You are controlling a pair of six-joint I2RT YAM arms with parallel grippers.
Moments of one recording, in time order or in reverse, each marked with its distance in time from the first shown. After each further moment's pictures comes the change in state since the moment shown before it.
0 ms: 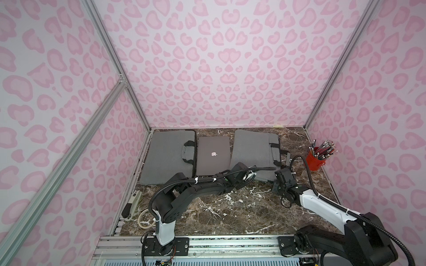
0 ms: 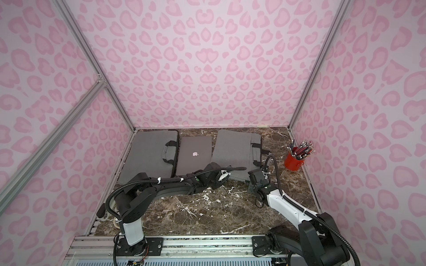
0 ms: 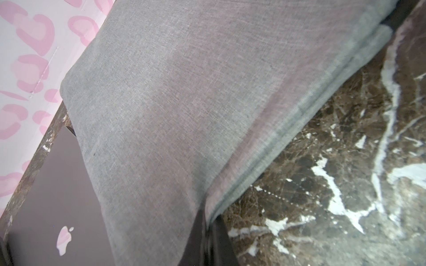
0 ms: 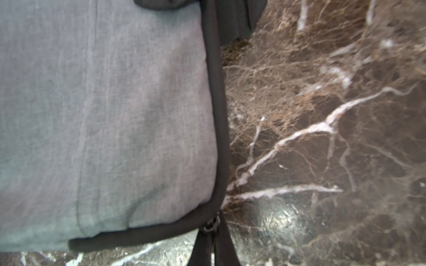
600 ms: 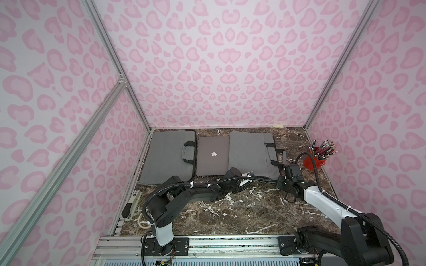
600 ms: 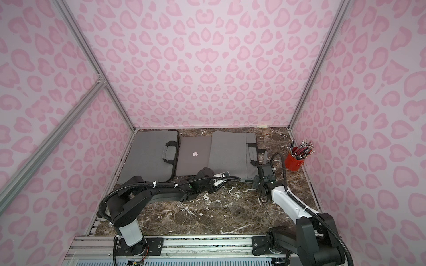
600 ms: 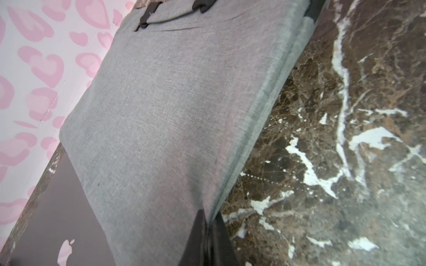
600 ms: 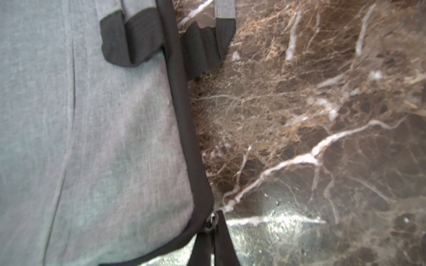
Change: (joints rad) left arm 0.005 -0.082 -0.202 0.242 0.082 0.117; right arm -0.196 0.045 0.049 0.025 -0.137 -0.161
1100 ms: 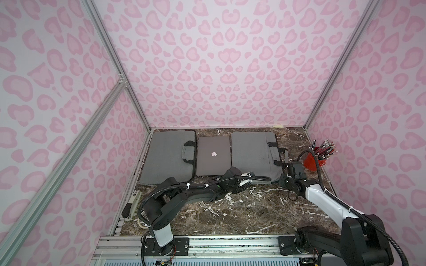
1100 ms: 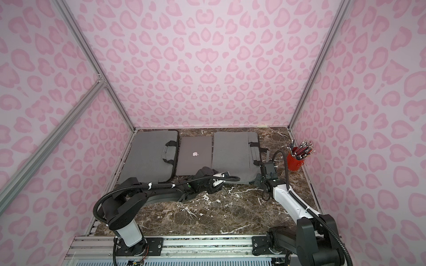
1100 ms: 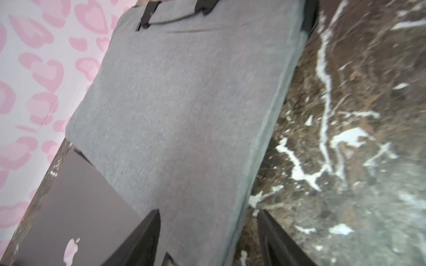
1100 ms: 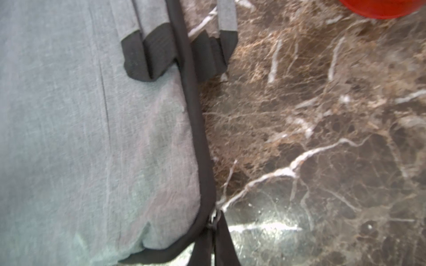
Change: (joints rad) left arm -0.034 -0.039 0.028 -0.071 0.037 -0.004; right arm 0.002 -0.027 0.034 -0.044 0.003 -0.041
